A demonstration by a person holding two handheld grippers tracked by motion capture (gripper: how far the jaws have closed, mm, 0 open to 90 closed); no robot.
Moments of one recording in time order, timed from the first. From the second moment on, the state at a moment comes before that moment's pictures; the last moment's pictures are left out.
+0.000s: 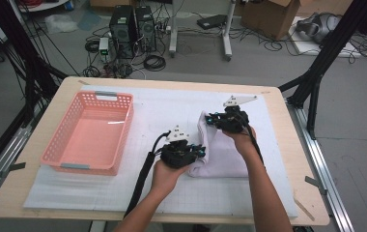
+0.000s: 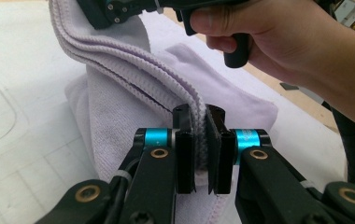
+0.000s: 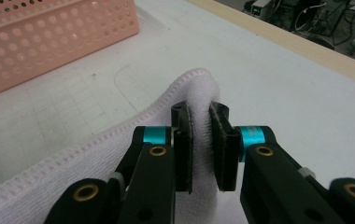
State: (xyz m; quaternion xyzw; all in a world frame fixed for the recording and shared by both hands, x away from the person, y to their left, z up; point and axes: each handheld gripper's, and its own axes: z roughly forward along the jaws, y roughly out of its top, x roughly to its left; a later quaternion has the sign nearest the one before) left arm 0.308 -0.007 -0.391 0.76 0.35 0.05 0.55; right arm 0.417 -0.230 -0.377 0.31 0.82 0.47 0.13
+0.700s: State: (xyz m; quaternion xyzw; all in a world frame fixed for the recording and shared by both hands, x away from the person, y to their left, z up) left arm 0.317 -0.061 -0.406 0.77 0.33 0.03 0.54; right arm 0.413 -0.282 -0.393 0.34 0.81 0.46 0.13
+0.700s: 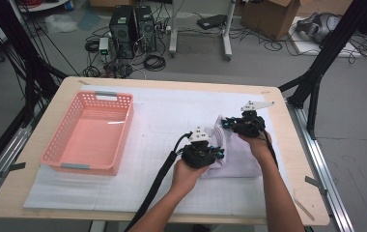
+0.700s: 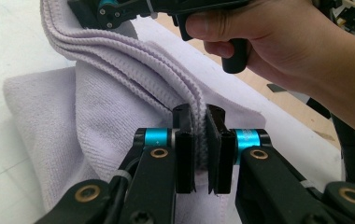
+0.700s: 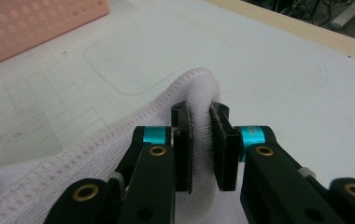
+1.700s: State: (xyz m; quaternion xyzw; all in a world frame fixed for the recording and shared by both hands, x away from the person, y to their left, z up) left arm 0.322 0.016 -0.411 0.73 0.35 0.11 0.58; right arm 0.398 -0.330 -0.404 0.38 0.80 0.42 0.18
